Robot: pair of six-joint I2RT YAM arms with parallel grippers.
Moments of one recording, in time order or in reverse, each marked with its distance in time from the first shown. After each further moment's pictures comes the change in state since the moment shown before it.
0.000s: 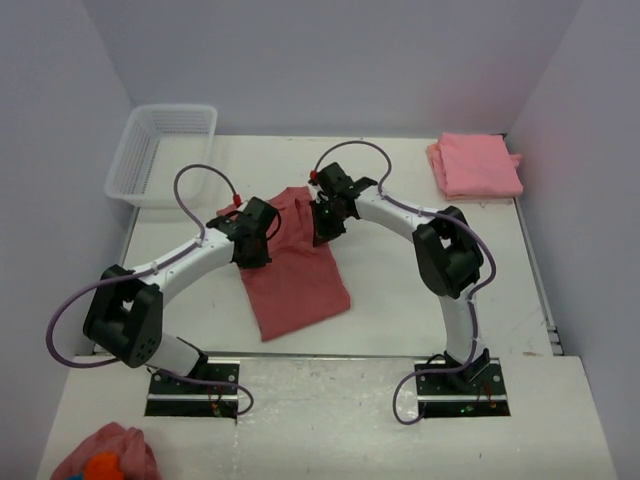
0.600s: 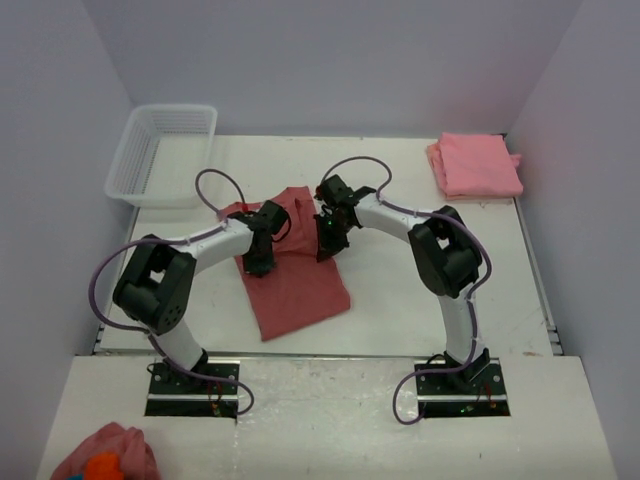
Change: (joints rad) left arm 0.000 0.209 0.039 -0.019 -0.007 -0.047; right arm -0.003 0.014 -0.068 -0.012 -0.051 0.070
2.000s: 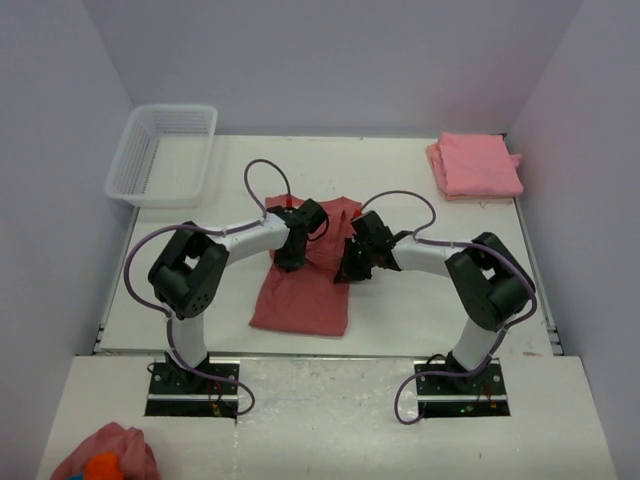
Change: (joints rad) left arm -0.174 0.215 0.247 -0.047 -0.013 0.089; right arm -0.019 -0.354 -0.662 0.459 0.027 0.262
